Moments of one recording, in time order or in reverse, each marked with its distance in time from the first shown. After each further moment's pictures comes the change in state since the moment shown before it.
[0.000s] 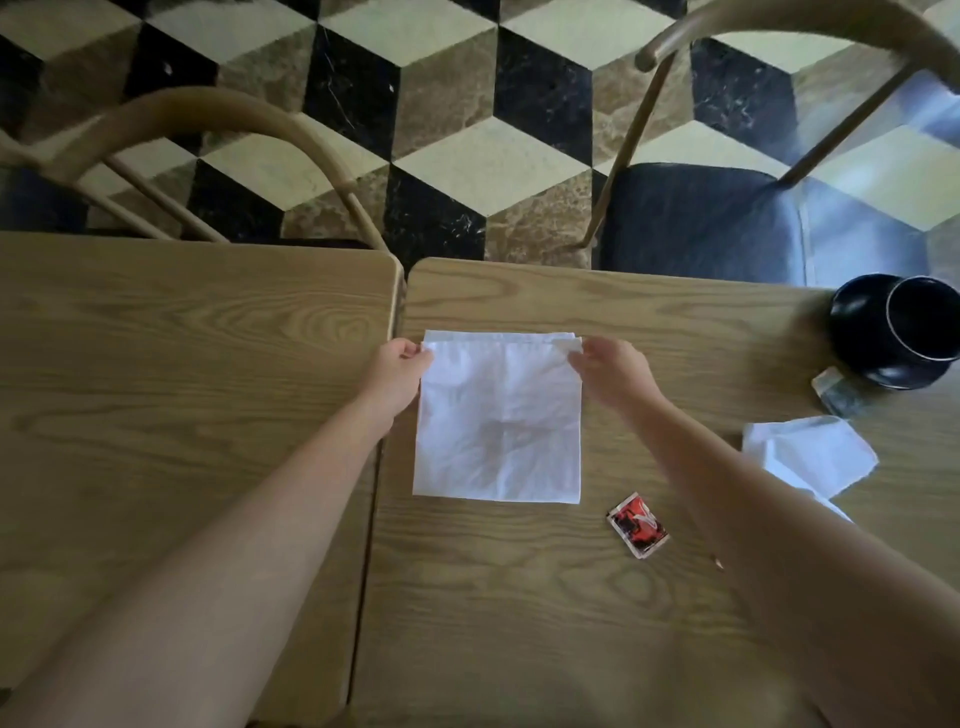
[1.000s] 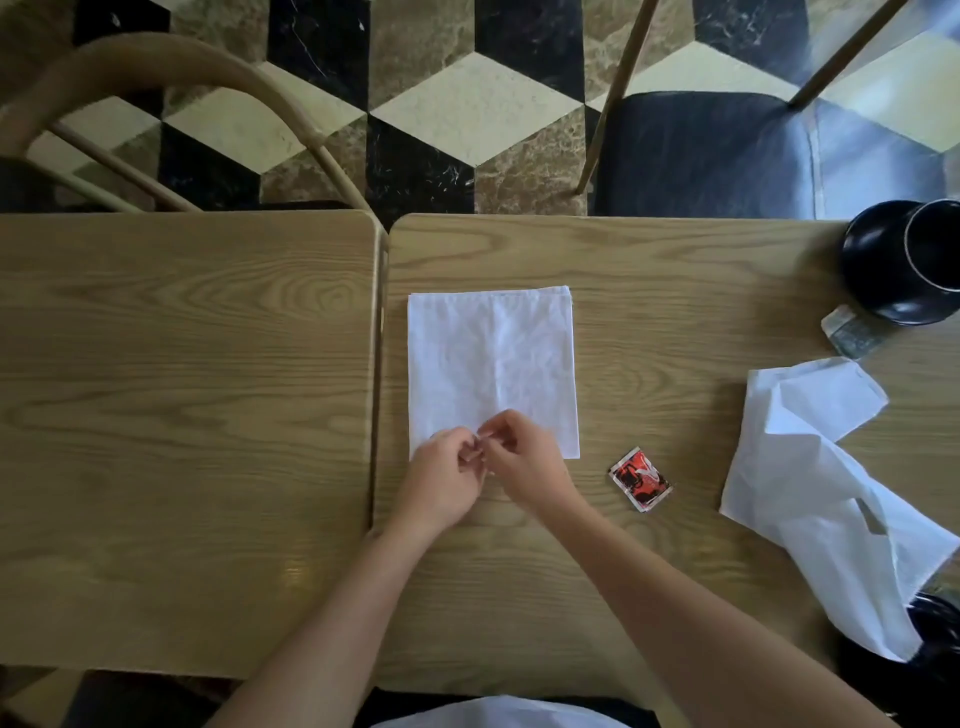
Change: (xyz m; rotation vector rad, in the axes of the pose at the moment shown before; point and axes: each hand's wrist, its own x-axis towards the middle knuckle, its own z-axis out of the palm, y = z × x) left_hand -0.121 -0.072 0.052 0.400 -0.196 0.321; right_hand -0.125 0.013 0.112 0.411 -0.239 -0.037
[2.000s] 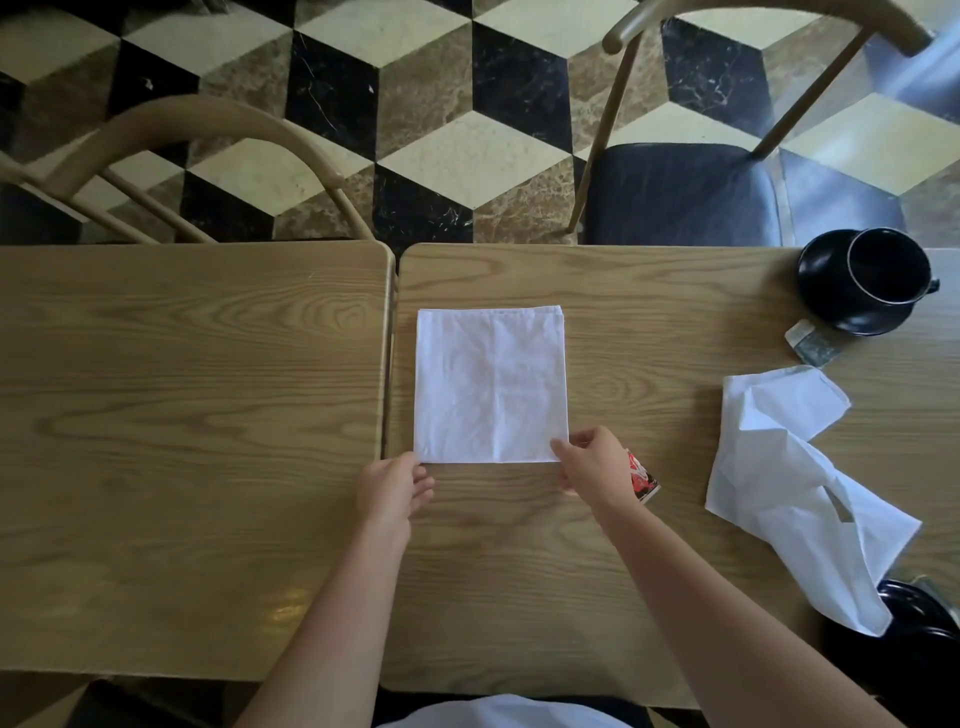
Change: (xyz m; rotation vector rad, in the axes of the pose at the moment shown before) left_hand -0.024 -0.015 -0.030 -0.846 0.348 -0.797; right_hand -0.013 0.020 -0.057 0.023 0.297 0.356
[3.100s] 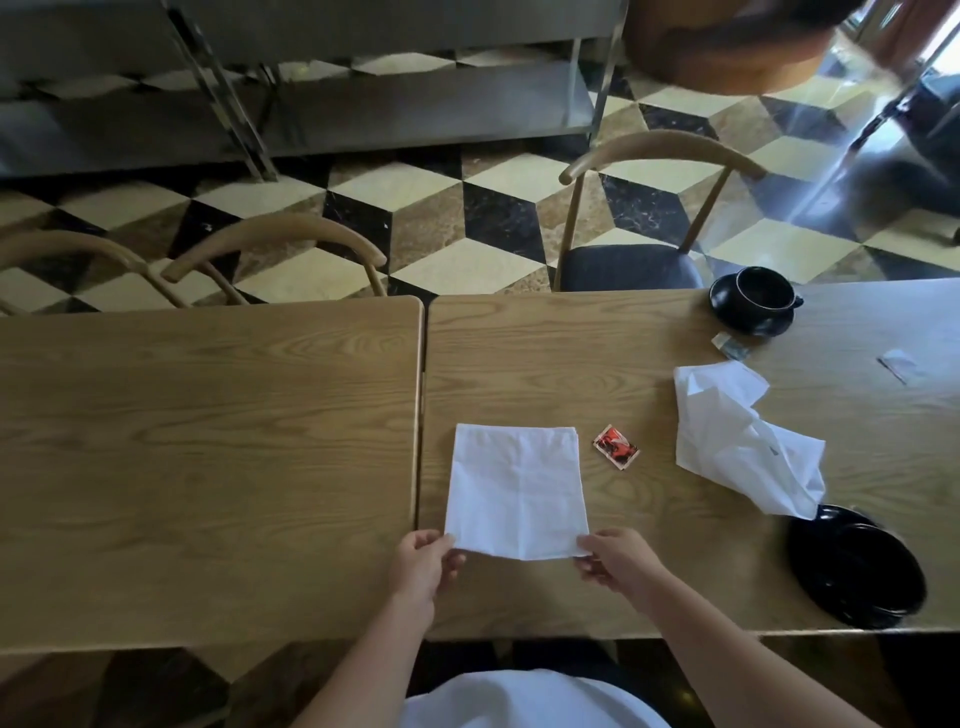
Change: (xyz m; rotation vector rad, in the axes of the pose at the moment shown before) left_hand -0.044 -0.132 -0.092 -0.028 -0.220 0.121; right_hand -0.147 0.125 -0.011 0.160 -0.154 0.109
